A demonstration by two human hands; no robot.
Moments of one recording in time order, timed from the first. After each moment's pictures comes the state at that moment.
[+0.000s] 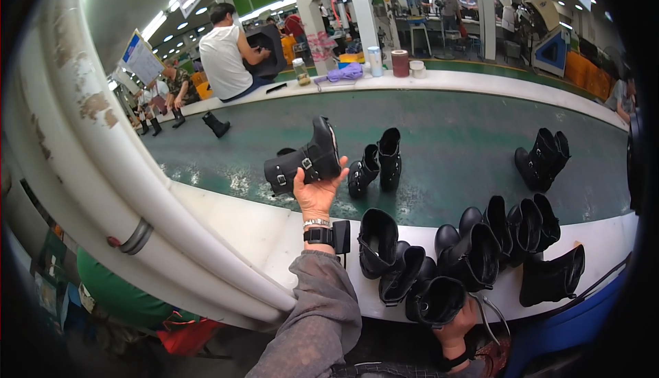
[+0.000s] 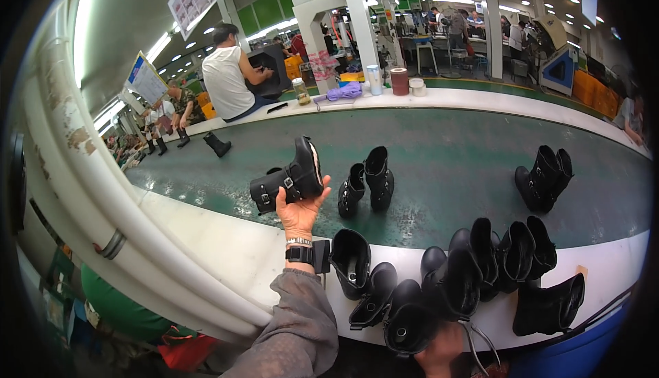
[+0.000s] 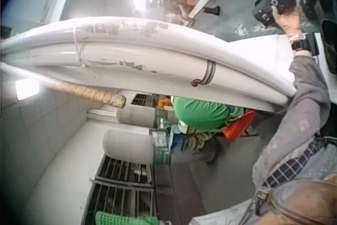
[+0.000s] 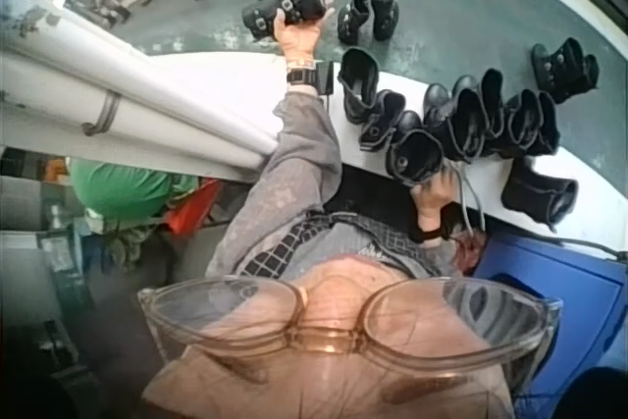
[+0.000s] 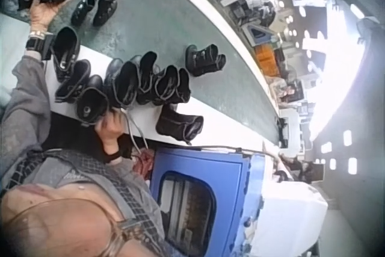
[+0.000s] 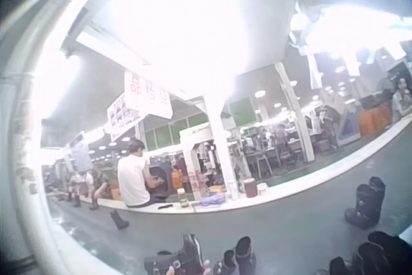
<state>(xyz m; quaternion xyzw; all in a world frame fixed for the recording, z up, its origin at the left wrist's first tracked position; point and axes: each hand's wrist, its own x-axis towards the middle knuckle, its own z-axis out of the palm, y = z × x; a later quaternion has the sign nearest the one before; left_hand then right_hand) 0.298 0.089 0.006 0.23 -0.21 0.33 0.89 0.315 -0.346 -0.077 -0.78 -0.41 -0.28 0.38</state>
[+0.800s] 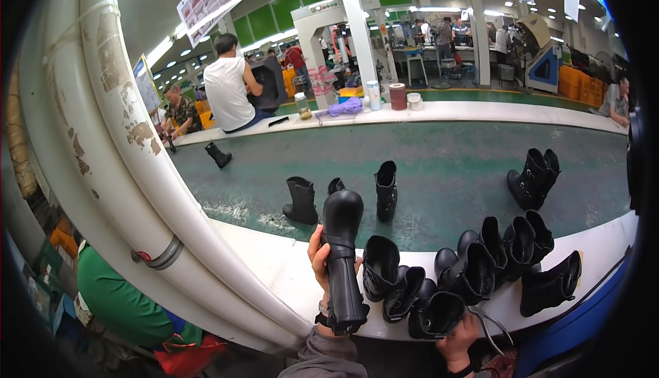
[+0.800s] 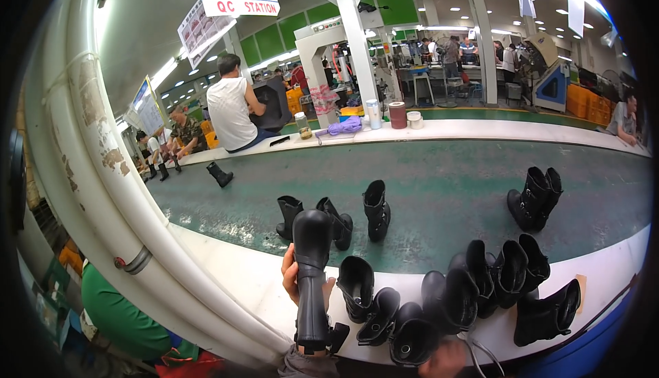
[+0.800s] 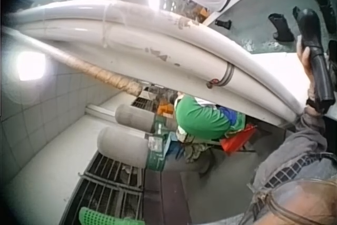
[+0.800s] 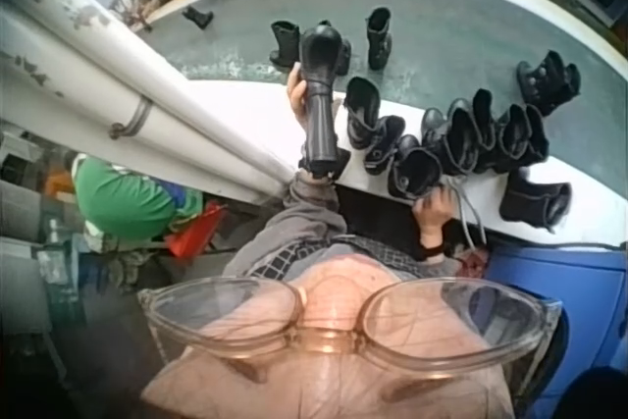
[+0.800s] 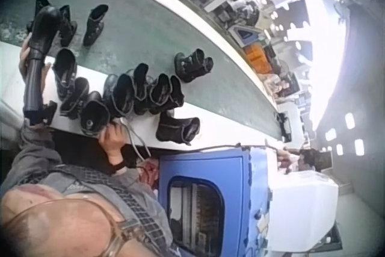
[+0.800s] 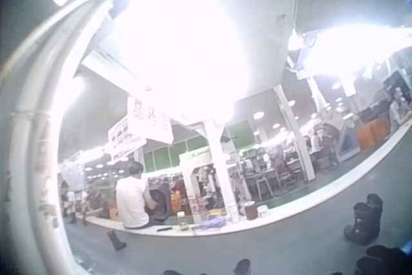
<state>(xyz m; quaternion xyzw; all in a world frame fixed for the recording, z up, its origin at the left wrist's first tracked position) 0.244 -0.051 0.017 0.67 -0.03 0.71 0.21 0.313 -0.348 -0.086 -0.79 -0.38 -0.27 0.39</state>
